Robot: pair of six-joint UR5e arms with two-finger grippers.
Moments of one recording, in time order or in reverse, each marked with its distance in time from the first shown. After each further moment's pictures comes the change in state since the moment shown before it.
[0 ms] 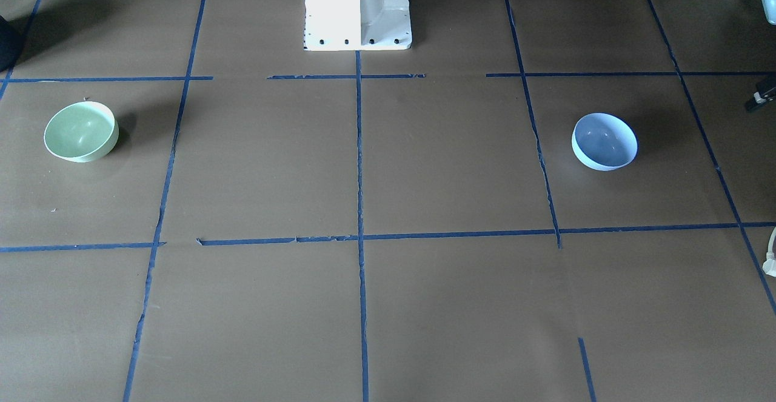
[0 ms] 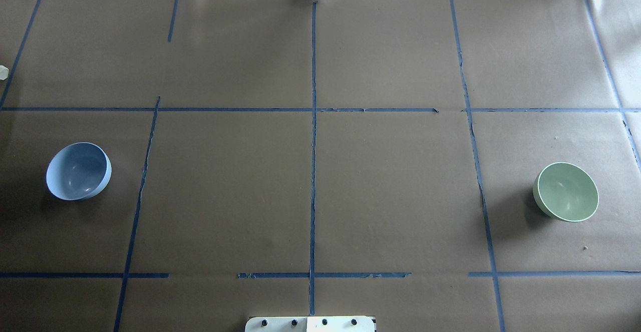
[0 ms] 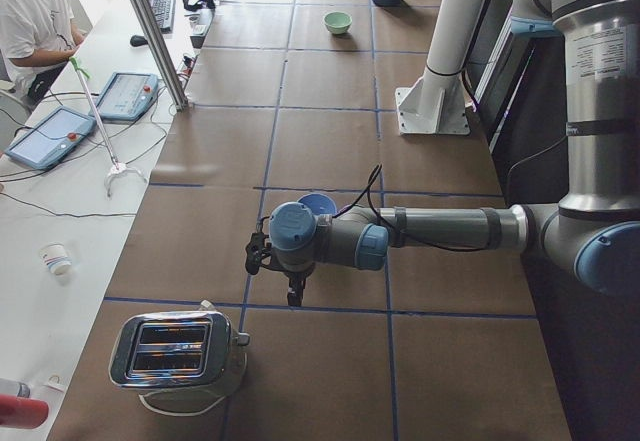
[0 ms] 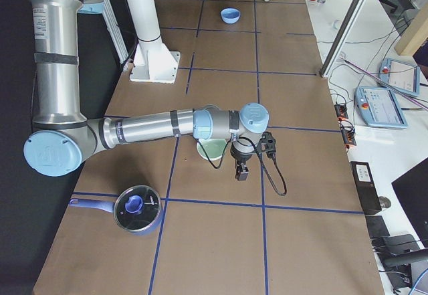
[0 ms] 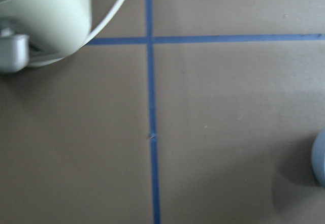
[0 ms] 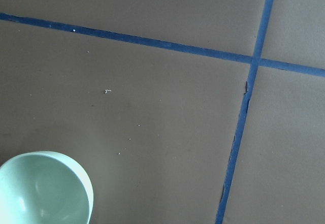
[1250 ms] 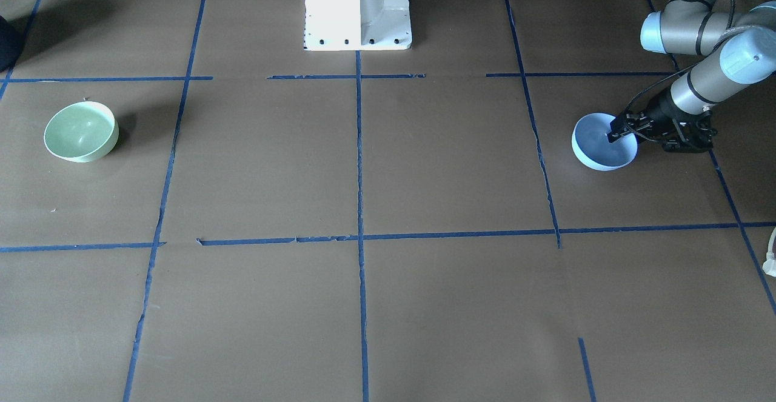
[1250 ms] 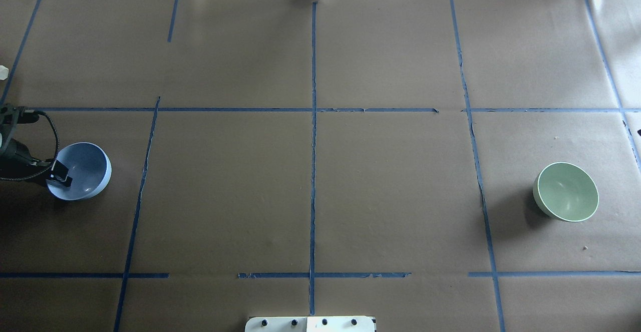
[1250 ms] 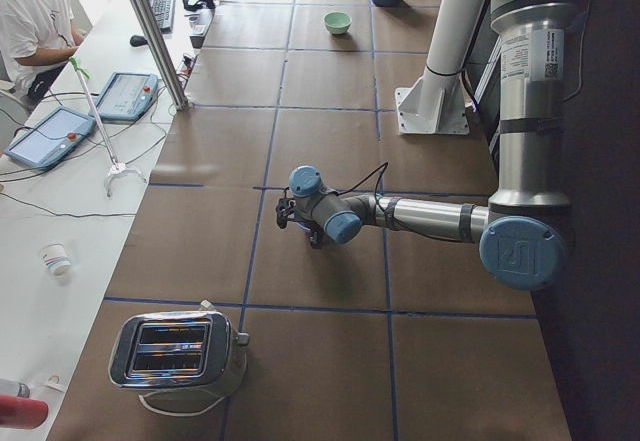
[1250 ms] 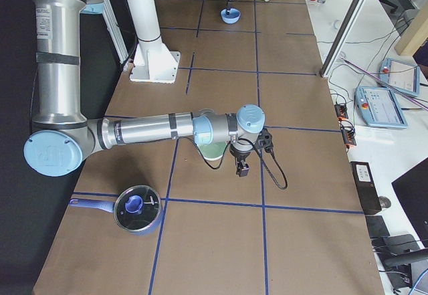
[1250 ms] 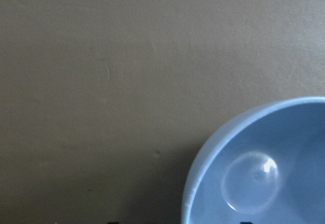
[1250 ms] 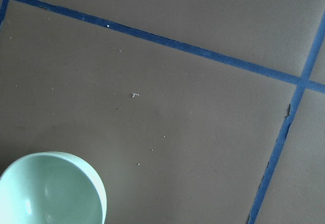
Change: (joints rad) left arm 0.462 -0.086 0.067 -0.251 0.176 -0.530; right arm -0.084 -0.008 -0.028 0.141 0.014 0.007
